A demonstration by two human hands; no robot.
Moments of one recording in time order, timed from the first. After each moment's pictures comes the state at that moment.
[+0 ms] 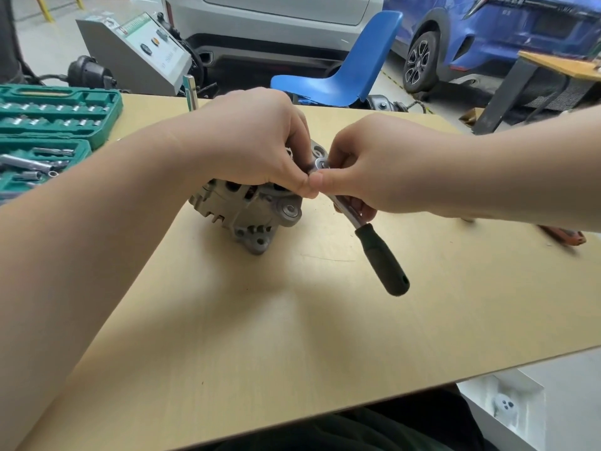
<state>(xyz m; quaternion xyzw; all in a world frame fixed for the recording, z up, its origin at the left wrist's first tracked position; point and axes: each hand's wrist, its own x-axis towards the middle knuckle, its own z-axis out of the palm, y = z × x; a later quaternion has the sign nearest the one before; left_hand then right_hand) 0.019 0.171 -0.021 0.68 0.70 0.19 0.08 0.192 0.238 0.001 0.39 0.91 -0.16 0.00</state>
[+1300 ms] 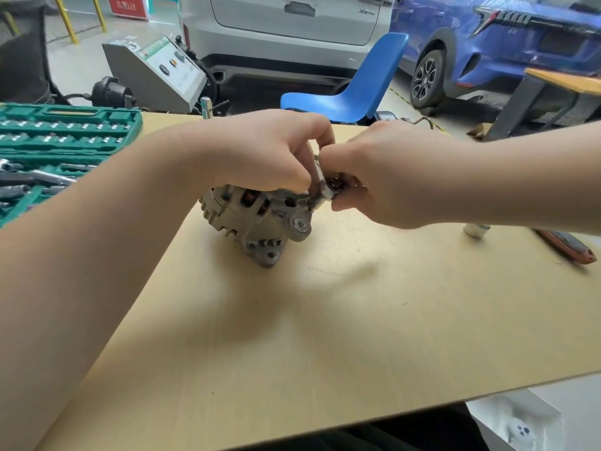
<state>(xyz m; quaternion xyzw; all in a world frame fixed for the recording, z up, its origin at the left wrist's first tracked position) 0.015 0.165 -0.007 0.68 0.68 0.19 0.19 0.200 0.252 0.008 0.15 0.98 0.11 0.01</state>
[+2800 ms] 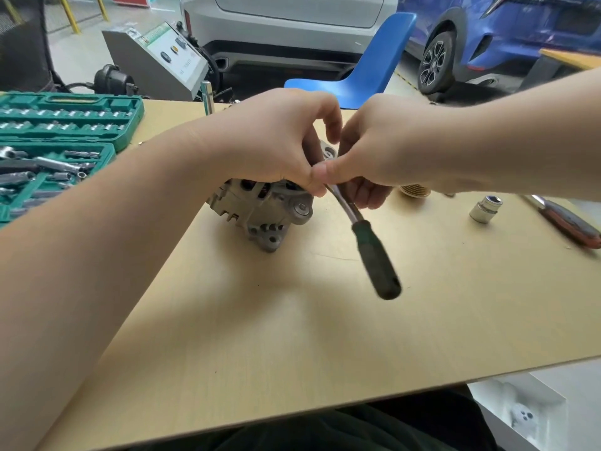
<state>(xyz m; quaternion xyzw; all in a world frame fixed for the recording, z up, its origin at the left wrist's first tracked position) 0.020 0.173 -0.021 0.68 0.69 0.22 0.12 0.186 0.245 0.008 0.37 0.88 -0.30 -0.03</state>
